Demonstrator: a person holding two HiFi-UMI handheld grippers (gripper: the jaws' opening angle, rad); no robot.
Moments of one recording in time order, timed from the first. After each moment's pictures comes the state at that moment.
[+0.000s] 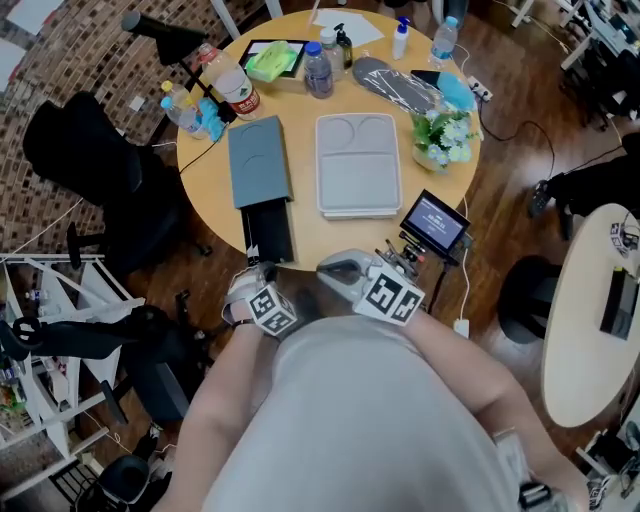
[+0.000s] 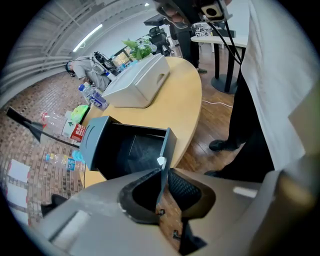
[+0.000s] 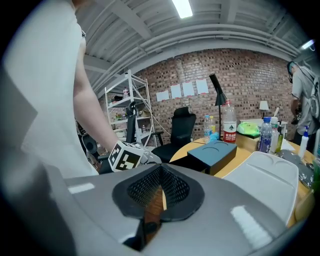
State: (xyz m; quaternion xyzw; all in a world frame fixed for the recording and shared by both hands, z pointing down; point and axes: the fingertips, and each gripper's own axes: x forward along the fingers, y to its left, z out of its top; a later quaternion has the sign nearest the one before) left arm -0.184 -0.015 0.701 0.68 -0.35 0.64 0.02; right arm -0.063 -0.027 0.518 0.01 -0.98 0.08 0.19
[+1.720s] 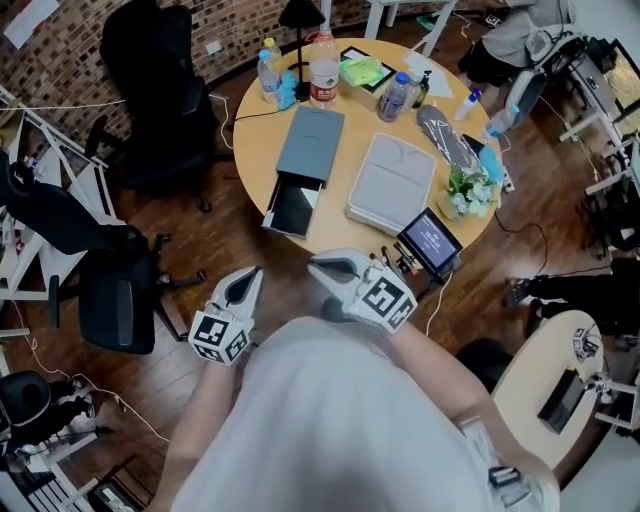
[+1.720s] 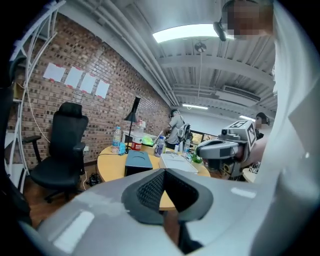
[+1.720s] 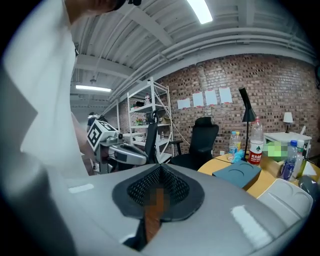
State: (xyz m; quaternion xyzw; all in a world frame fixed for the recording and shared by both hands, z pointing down) left arm -0.153 0.086 0.487 0.73 -0.66 0.03 0.18; right arm -0.078 0.035 0.453 -0.10 -0.98 0.02 0.16
